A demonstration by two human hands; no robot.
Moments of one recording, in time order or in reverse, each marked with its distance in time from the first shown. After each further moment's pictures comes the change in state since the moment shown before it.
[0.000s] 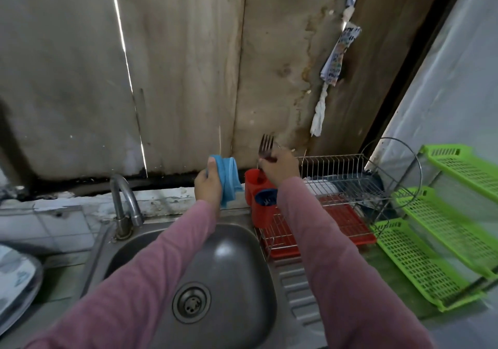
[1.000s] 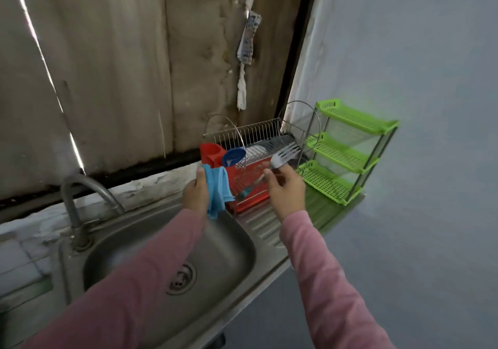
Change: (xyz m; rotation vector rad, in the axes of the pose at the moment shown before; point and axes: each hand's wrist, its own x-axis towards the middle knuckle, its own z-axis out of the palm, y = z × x) left_hand -0.099 -0.007 -0.068 0.143 -0.462 -0.142; right_hand -0.218 -0.009 0.001 0.187 0.566 0.116
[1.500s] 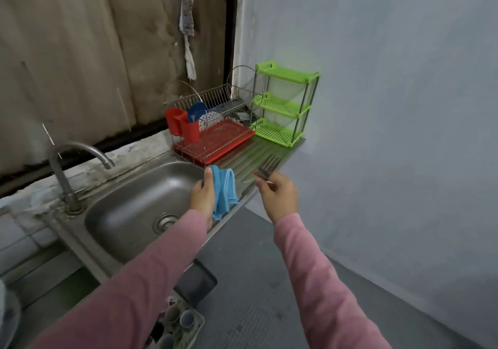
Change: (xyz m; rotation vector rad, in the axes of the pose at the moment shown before) left_hand -0.183 -0.056 -0.060 0.113 -0.348 -0.138; right_hand -0.220 -0.004 -0.066 -0.178 0.220 0.150
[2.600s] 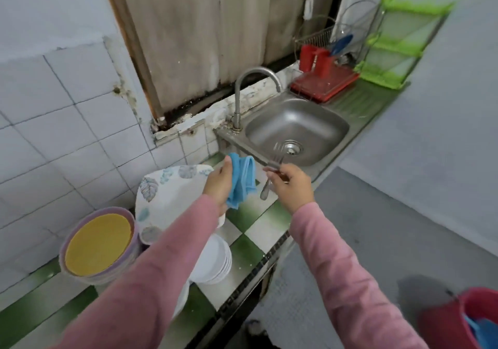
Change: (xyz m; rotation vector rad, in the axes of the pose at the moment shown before) left_hand -0.155 -0.030 -0.437 0.097 0.047 -0.138; right_hand -0.339 -0.174 0.238 -0.043 -0.341 -0.003
